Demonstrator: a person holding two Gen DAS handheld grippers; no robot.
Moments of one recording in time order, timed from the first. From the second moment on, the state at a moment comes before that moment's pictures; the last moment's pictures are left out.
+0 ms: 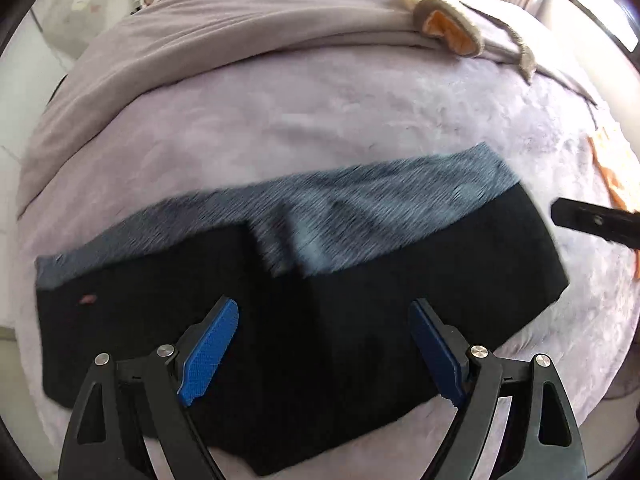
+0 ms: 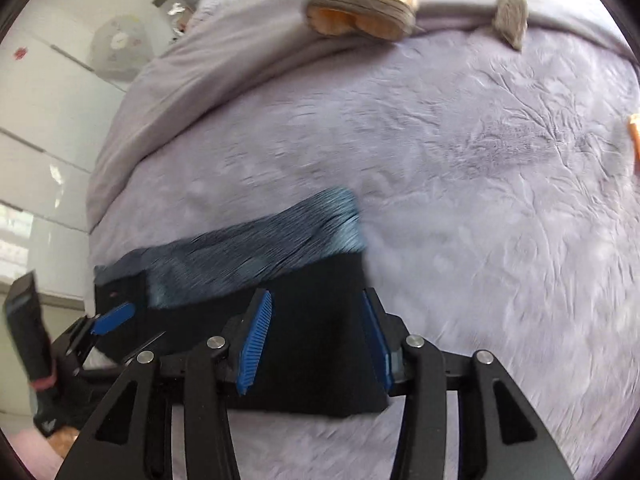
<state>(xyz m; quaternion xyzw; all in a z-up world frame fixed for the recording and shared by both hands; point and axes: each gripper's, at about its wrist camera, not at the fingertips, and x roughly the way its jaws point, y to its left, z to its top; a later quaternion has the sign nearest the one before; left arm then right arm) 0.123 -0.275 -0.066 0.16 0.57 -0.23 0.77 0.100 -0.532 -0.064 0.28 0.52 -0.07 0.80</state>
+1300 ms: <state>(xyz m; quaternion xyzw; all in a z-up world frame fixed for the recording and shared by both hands) 0.108 -0.030 -0.075 0.03 0.63 -0.09 0.77 0.128 -0.289 -0.057 0.12 0.67 0.00 0.74</state>
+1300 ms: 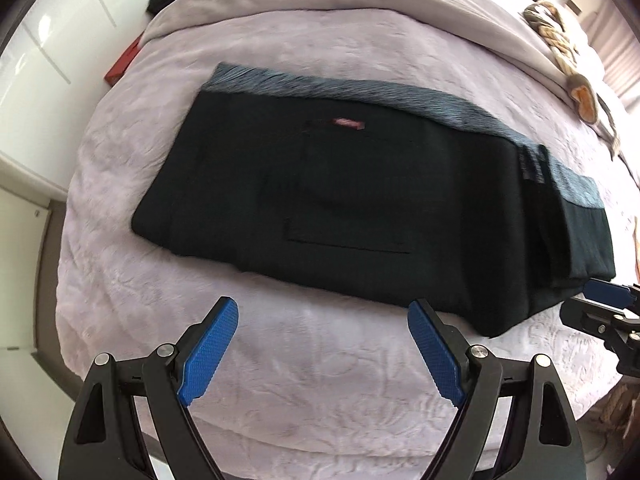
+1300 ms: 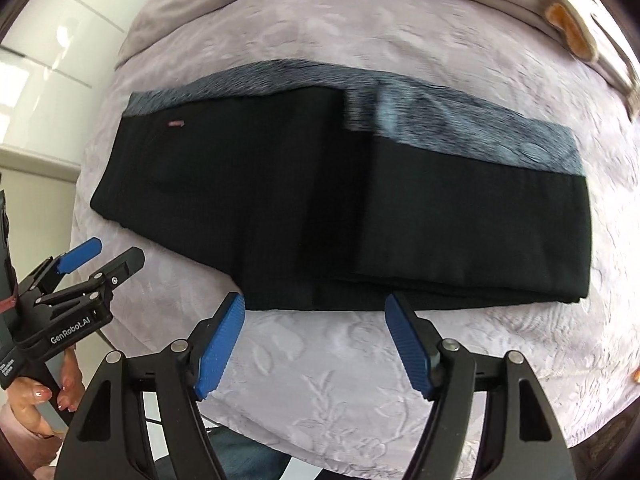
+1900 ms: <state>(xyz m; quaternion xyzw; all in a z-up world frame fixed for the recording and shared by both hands) 0.117 0.018 -0.099 -0.01 0.64 -0.05 0.76 0.135 -0.235 -0.072 0.10 0.69 0.04 0.72</state>
